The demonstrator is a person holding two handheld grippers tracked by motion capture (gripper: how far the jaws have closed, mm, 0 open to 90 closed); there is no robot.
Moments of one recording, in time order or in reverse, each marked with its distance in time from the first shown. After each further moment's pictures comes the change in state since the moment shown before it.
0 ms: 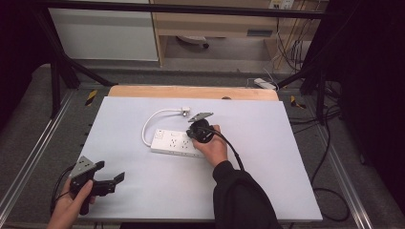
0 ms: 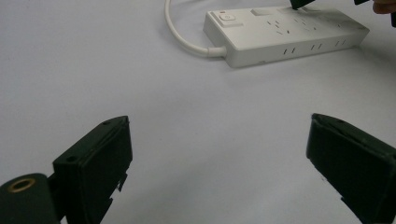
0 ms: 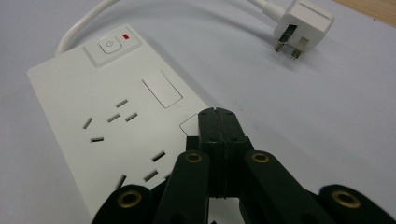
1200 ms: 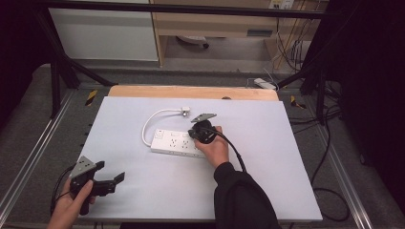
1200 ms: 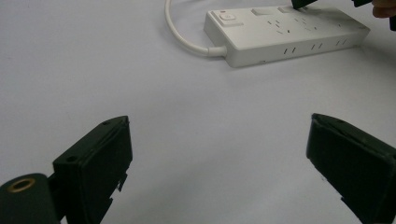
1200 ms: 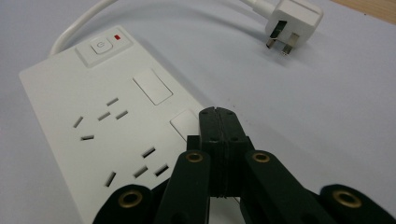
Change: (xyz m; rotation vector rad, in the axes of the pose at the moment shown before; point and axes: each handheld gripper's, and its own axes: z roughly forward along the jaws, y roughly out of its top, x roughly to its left) left arm 0.000 0.000 0.000 0.002 0.003 0.000; right arm -0.005 -0.007 0.000 -0.028 -0.002 0.027
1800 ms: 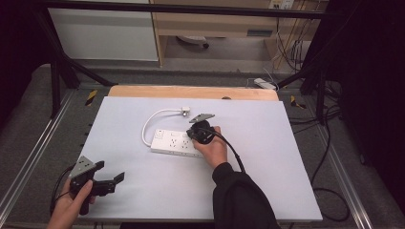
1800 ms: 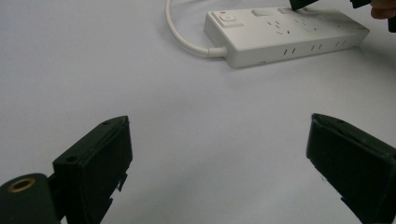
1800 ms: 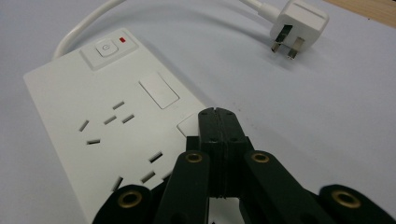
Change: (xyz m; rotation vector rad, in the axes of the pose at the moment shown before) left arm 0.000 0.000 0.000 -0.004 -0.002 -0.001; right arm 0.004 0.001 0.001 -0.005 -0.003 -0.006
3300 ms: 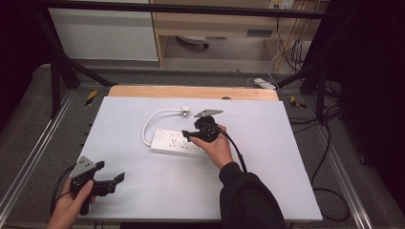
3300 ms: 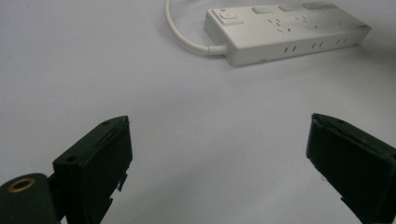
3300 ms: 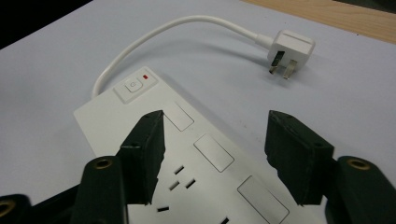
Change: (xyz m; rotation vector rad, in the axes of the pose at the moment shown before) left arm 0.000 0.000 0.001 0.006 0.001 0.000; right arm -0.003 0.012 -0.025 -0.060 0.061 0.107
